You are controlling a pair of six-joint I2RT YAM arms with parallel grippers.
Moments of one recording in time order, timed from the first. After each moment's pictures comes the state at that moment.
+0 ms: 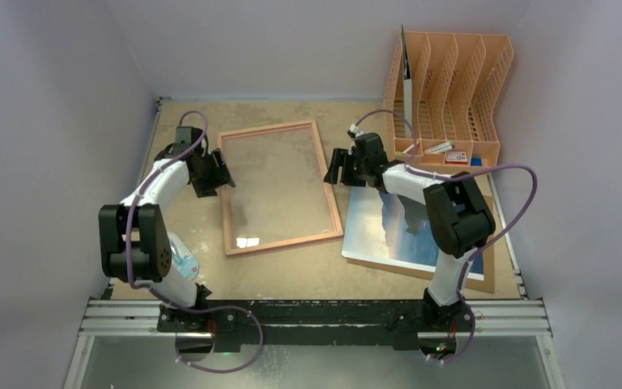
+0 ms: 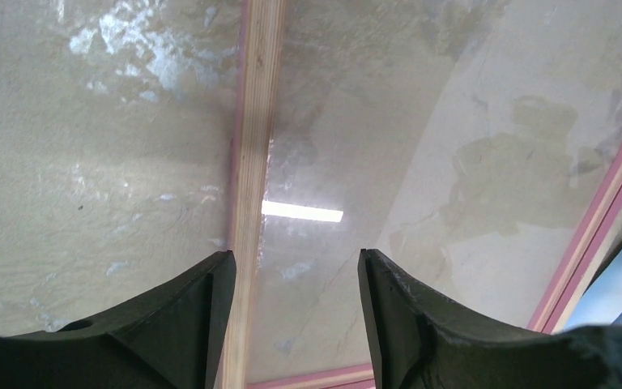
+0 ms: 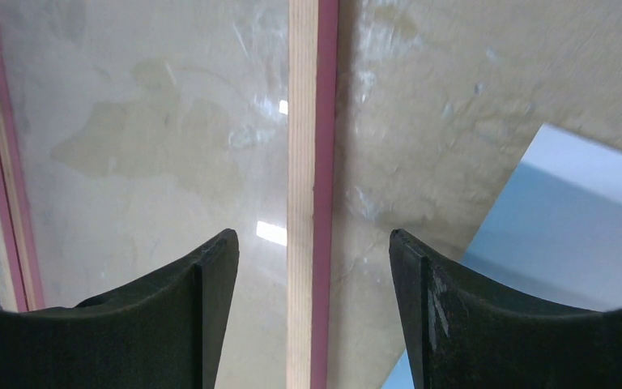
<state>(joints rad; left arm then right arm) 0.01 1.62 1.13 -0.59 0.15 -0.44 0.43 1.87 1.15 -0.03 -0.21 0.48</state>
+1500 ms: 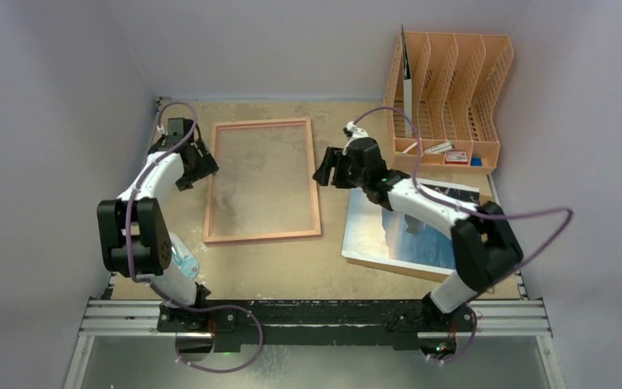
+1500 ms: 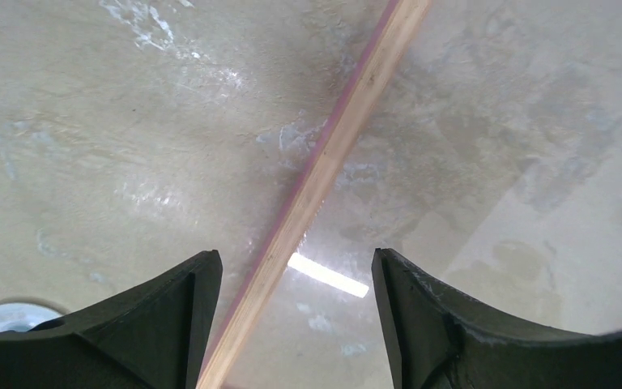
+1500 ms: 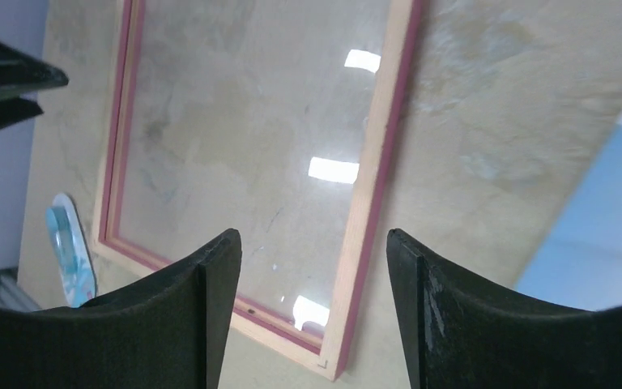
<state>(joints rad) 0.06 1.67 1.19 -0.58 -0.15 -0.51 0.57 1.67 1.05 0.00 -0.14 0.60</state>
